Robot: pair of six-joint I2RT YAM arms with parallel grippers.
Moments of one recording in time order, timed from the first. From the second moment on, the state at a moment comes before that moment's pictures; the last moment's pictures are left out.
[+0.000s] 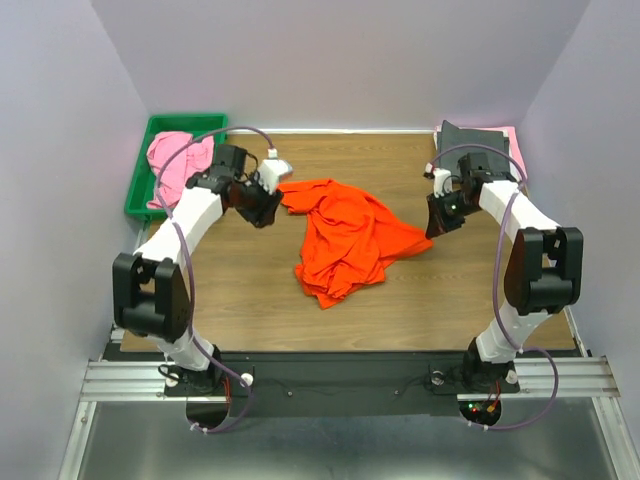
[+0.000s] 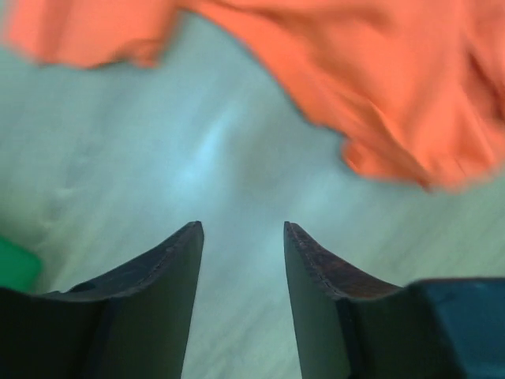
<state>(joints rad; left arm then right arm) -0.27 1.52 1.24 -0.74 0.38 0.56 0.02 1.73 1.31 -0.81 -0.50 -0.34</state>
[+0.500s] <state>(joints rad) -0.16 2.03 1.66 -0.48 0.39 0.12 0.01 1.73 1.31 -0.88 -0.43 -0.34</state>
